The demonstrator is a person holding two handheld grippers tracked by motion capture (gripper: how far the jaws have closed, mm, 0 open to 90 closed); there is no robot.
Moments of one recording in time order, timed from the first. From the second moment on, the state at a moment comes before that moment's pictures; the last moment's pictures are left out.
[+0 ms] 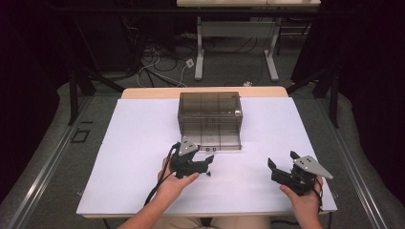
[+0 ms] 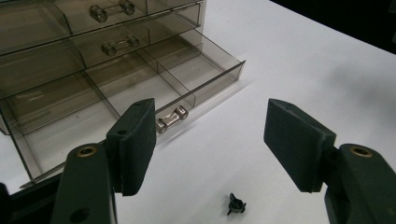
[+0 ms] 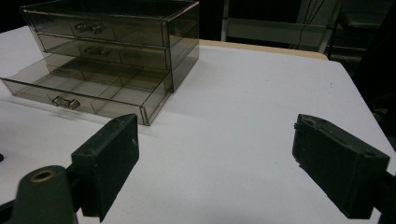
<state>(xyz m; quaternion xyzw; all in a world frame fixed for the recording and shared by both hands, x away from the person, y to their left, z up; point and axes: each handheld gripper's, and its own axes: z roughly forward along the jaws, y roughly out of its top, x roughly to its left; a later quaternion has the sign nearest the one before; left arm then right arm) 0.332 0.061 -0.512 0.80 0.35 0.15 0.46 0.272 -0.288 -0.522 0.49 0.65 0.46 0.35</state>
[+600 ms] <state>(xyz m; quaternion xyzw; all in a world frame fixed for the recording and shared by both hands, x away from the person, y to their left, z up) 0.336 0.054 -0.517 0.80 0.38 0.12 0.44 0.272 -0.288 -0.522 0.49 0.65 0.46 0.35</state>
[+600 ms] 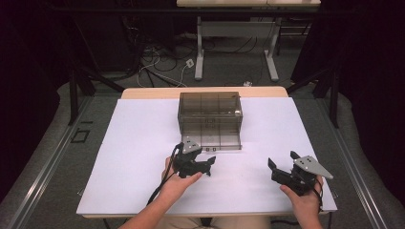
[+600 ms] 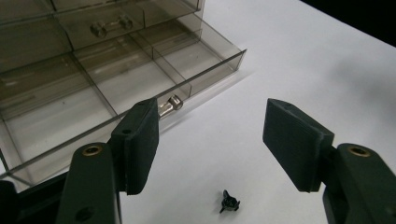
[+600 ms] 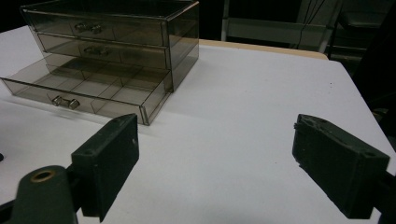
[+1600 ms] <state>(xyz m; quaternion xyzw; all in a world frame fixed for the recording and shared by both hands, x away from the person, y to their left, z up) 0.342 0.050 -0.528 0.83 0.42 0.01 0.37 0.273 -0.289 -0.523 0.49 0.65 0.46 0.35</state>
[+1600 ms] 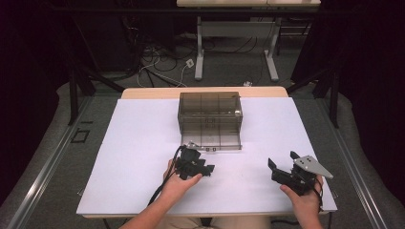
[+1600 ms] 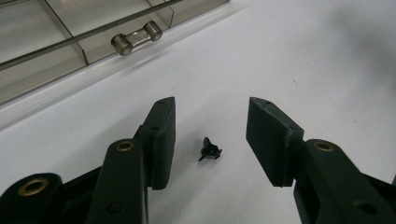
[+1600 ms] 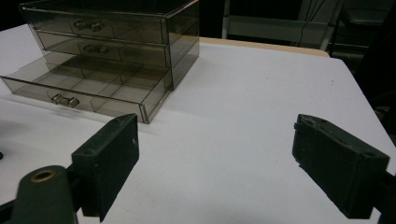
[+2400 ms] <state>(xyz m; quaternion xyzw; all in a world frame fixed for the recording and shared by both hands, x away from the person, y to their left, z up) 0.342 0.044 -0.541 0.85 0.41 0.00 0.34 0.275 -0.288 -0.526 0.50 0.64 0.47 0.35</state>
